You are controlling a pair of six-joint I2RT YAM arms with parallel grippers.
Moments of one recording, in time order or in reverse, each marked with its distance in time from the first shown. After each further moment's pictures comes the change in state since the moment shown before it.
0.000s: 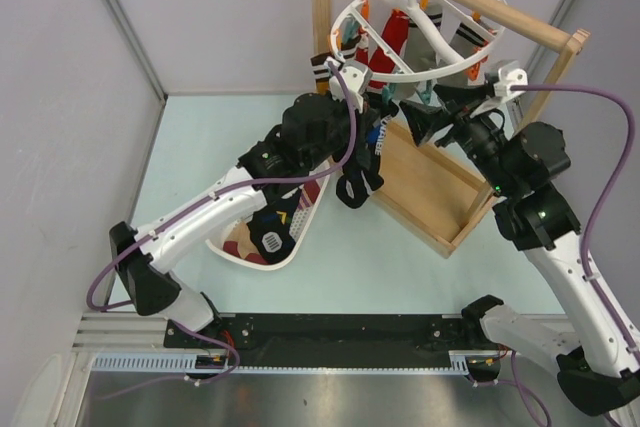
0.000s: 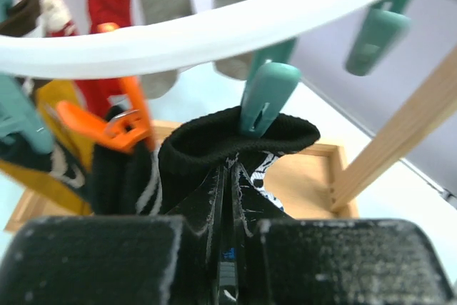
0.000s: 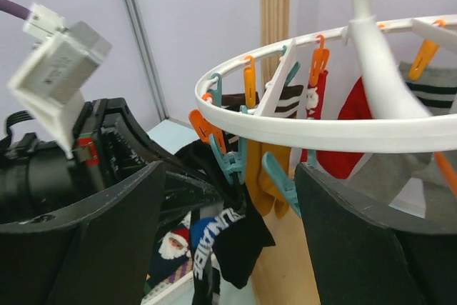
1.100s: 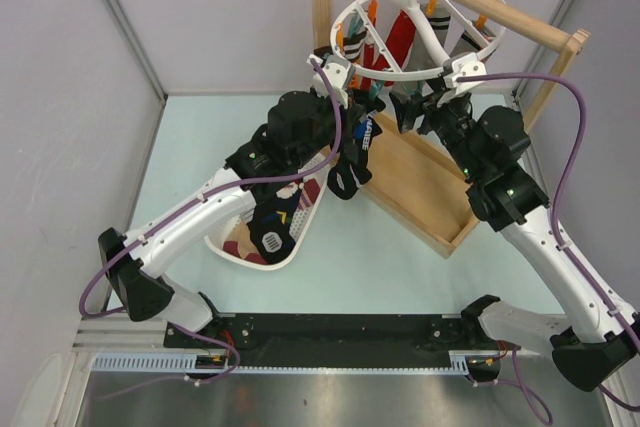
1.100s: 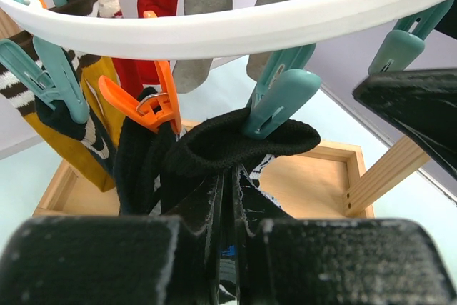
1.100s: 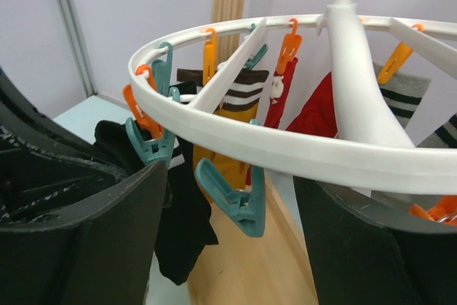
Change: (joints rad) left arm 0.055 -0.055 -0.053 0.003 -0.014 0.000; right arm 0.053 0.112 0.002 0.046 0.148 -0.222
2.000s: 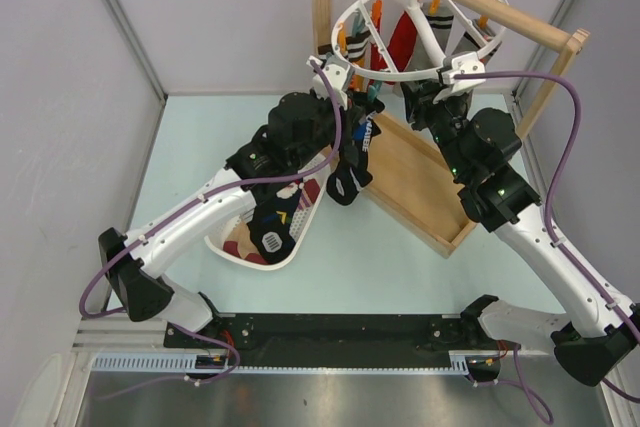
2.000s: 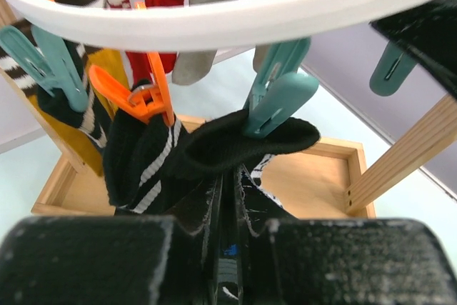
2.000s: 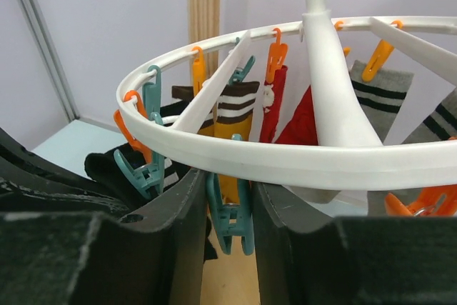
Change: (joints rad) left arm 0.002 -0.001 -0.008 0.000 -0.001 -0.008; right arm 0.067 0.027 0.000 0.074 0.187 0.000
